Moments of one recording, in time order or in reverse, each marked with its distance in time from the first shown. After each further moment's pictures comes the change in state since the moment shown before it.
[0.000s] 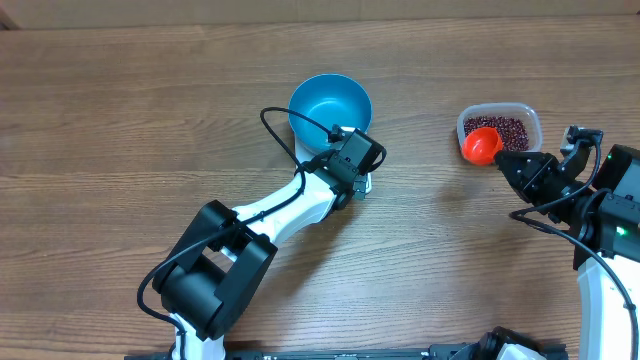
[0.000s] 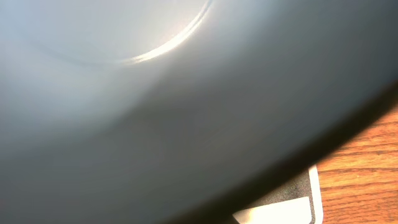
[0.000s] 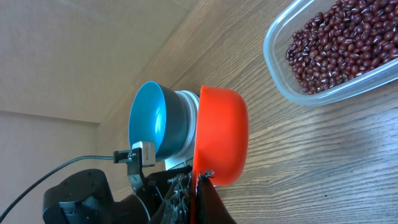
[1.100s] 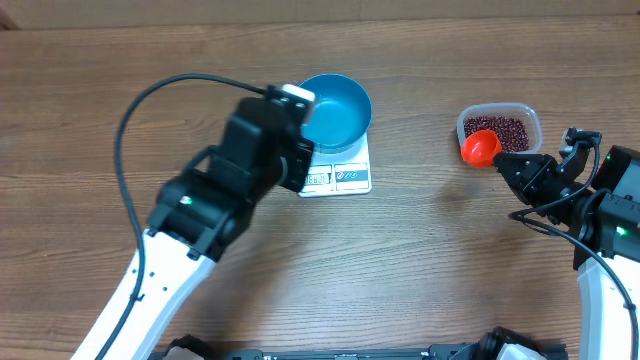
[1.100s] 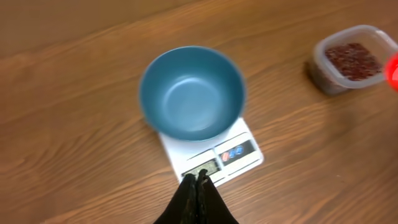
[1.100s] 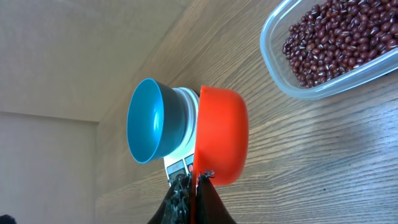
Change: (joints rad) left arm 0.204 -0.692 0.098 -0.405 0.193 0.410; right arm 0.000 0.000 0.000 -0.022 0.007 0.000
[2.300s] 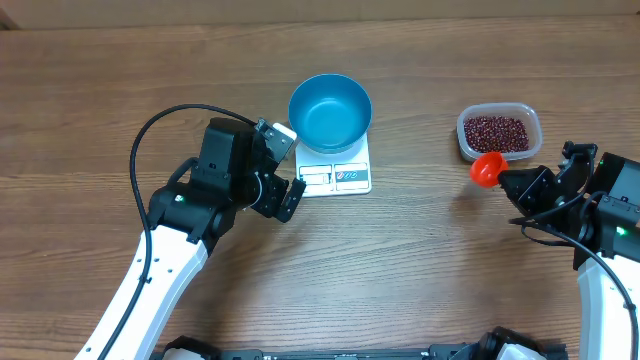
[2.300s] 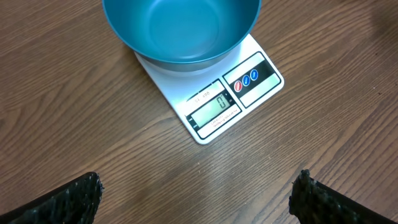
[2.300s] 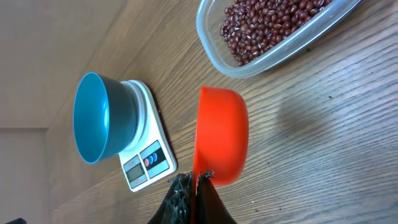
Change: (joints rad) left arm 0.152 -0.009 -0.253 0.041 0.215 0.272; right arm 0.000 0.000 0.000 -0.139 0.160 -0.074
